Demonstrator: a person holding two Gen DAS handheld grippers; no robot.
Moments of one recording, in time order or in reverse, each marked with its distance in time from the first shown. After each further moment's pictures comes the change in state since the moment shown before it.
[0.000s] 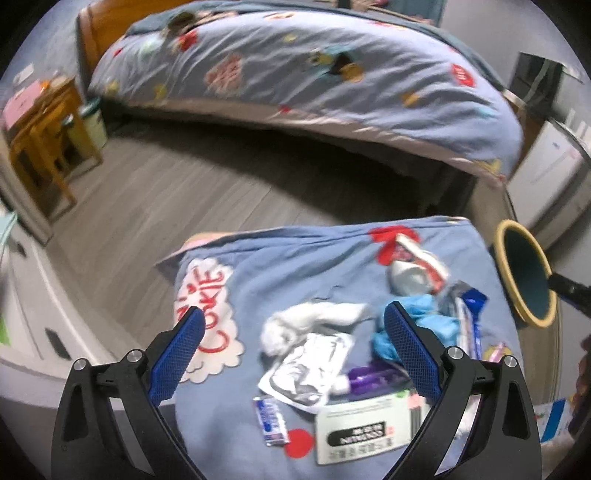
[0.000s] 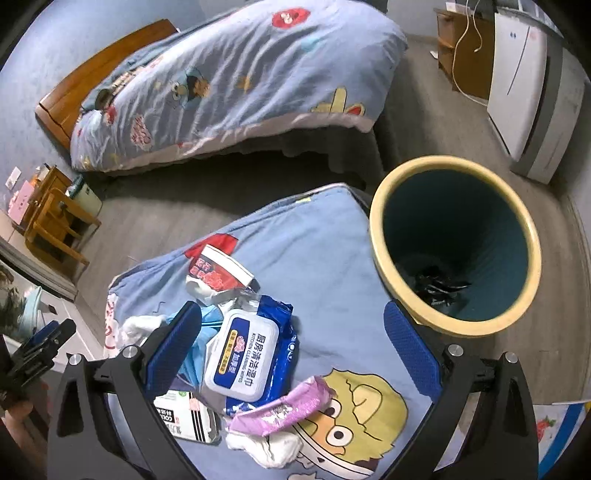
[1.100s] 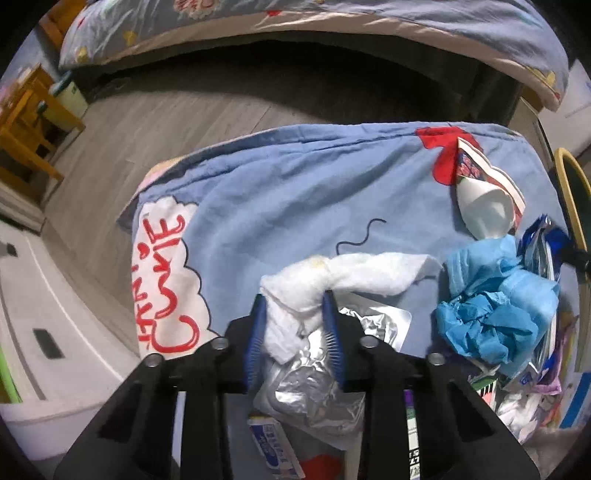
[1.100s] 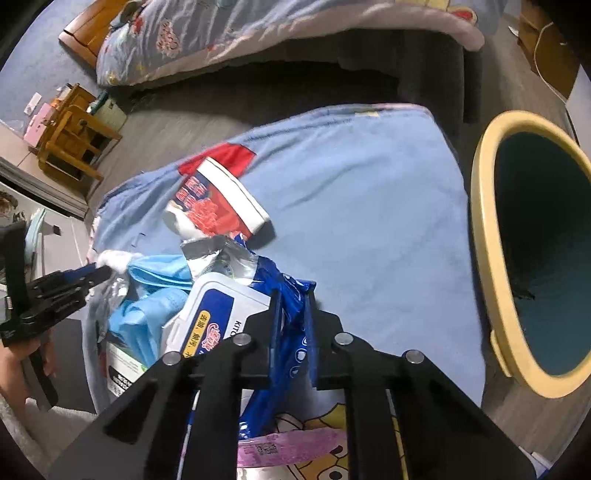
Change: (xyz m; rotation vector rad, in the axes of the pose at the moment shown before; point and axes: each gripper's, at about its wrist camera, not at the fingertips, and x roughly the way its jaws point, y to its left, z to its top) left arm 0.112 -0.016 -0.016 0.137 0.290 0.089; right arm 0.099 0.006 -0.005 -0.200 0.264 0.132
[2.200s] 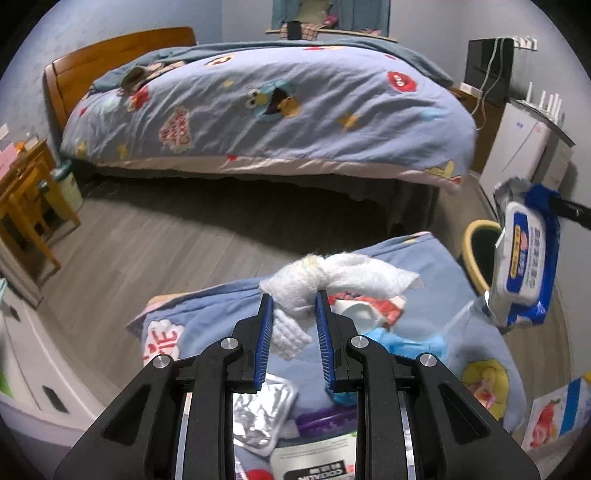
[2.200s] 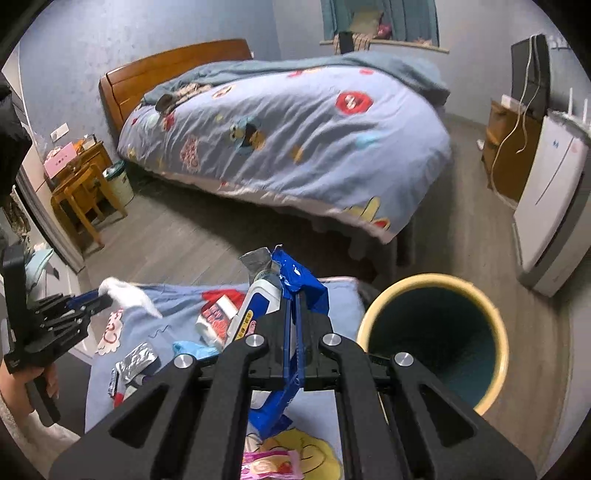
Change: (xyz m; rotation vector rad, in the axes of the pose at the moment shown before) left arm -0.135 -0.052 -0.004 0.054 -0.461 -0.106; right arm -0.185 0.010 0.004 -0.120 -0.487 -0.148
